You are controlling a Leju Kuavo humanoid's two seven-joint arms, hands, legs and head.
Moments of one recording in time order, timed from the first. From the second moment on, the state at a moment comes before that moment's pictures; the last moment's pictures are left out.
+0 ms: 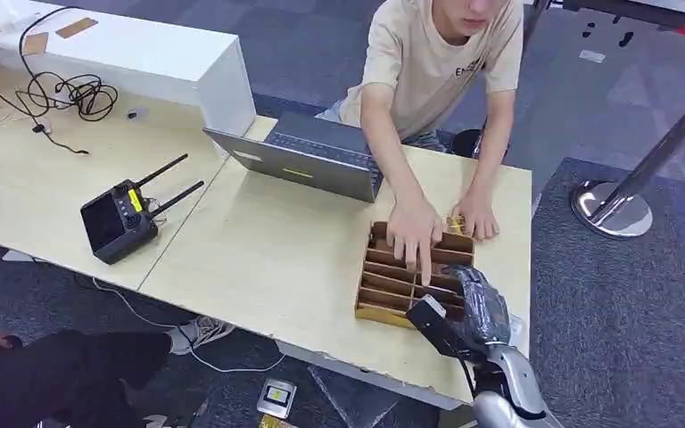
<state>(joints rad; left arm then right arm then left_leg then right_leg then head) -0.15 0.05 -1.00 -0.20 0.82 0.40 -0.05 -0.24 -0.26 0.57 -1.11 0.63 -0.46 0.04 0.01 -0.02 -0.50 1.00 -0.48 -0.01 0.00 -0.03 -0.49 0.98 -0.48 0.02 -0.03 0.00</state>
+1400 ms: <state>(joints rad) -0.15 0.05 -1.00 -0.20 0.80 0.39 -0.05 -0.26 -0.27 0.52 -1.27 0.53 -0.46 -0.02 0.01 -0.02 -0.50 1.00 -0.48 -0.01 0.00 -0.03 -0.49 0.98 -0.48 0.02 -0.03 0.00</state>
